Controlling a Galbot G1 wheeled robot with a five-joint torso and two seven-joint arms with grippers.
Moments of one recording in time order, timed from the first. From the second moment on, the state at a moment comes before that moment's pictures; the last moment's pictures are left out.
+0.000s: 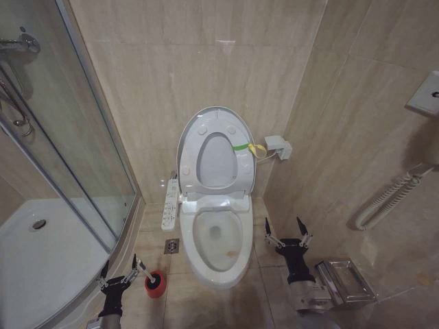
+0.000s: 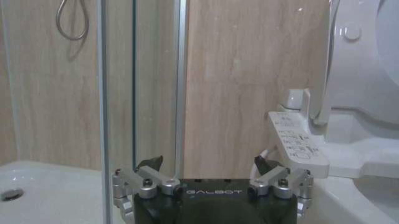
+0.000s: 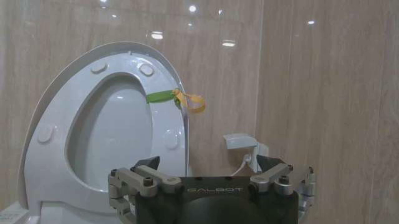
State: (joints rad) left arm 1.44 -1.35 -0.59 -1.45 -0.32 -0.54 -0.05; right arm -1.59 1.46 0.51 2.07 0.00 0.23 0.14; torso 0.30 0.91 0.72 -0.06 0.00
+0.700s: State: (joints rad) left arm 1.43 -1.35 -0.58 -1.41 -0.32 -0.55 -0.04; right arm -1.59 1.46 0.51 2.07 0.00 0.23 0.14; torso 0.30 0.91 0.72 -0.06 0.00
